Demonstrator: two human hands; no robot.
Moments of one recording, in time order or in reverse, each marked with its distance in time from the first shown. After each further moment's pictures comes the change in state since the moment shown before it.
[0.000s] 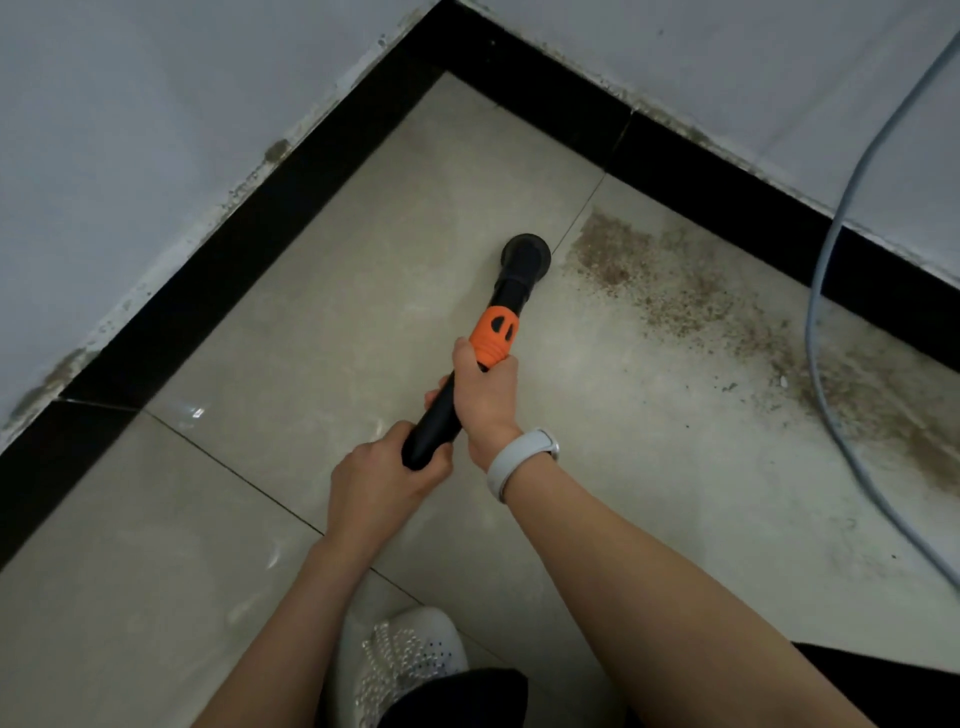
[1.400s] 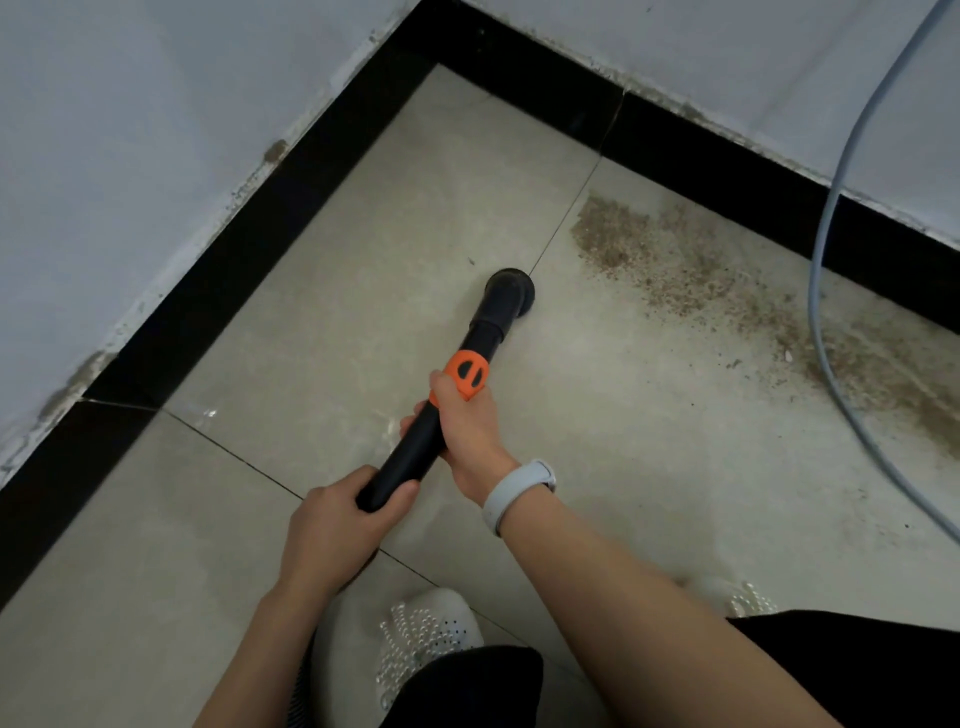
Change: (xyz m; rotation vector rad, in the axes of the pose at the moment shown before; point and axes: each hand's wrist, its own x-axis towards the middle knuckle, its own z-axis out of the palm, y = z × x) left_hand -0.036 -0.057 -0.020 -0.060 -0.037 -0.051; right_hand -0.034 0.027 0.001 0.092 -0.155 0.113
